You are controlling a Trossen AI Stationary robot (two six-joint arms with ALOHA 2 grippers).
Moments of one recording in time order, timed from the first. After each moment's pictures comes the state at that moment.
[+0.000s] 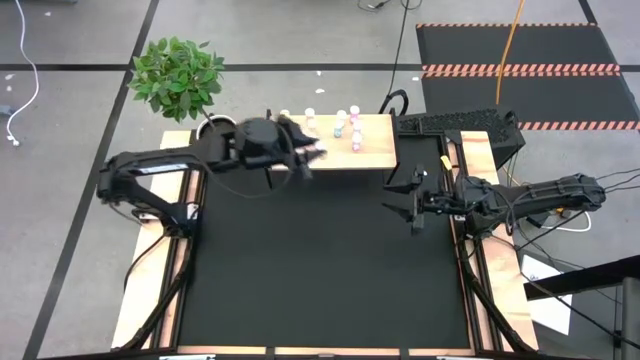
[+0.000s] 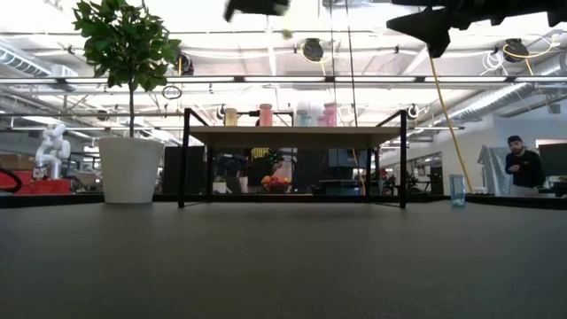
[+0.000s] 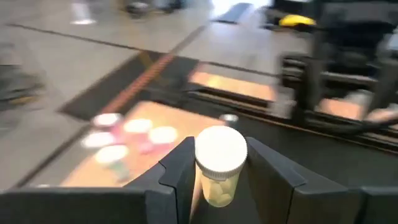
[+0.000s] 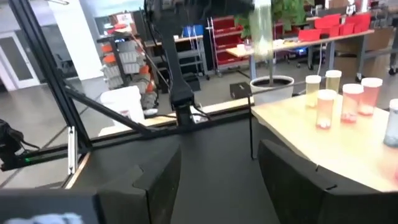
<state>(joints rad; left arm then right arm) 0.17 1.45 1.43 -0.31 -0.17 -0.06 0.10 0.68 0.46 0.18 0.24 0.20</state>
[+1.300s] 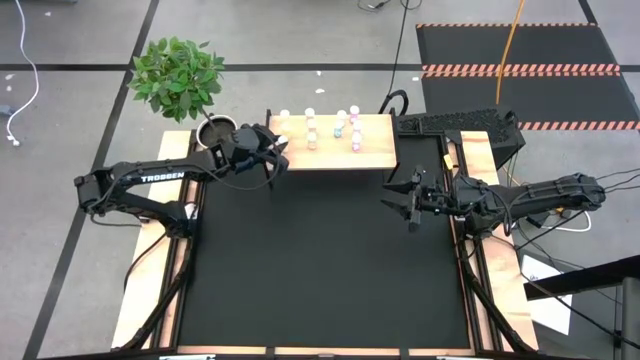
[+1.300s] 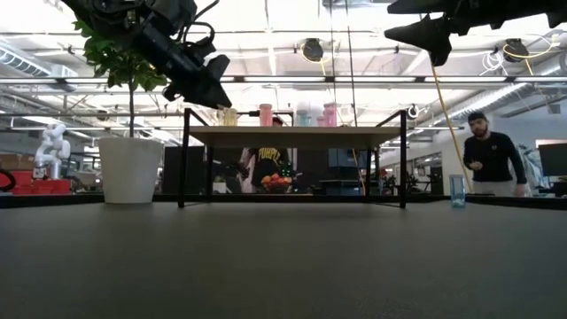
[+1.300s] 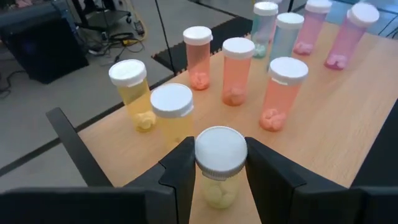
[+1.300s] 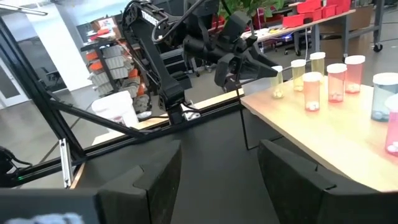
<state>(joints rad) 0.44 1.24 0.78 0.04 -0.31 -0.12 0.10 0.70 0.46 0.16 0.29 0.30</state>
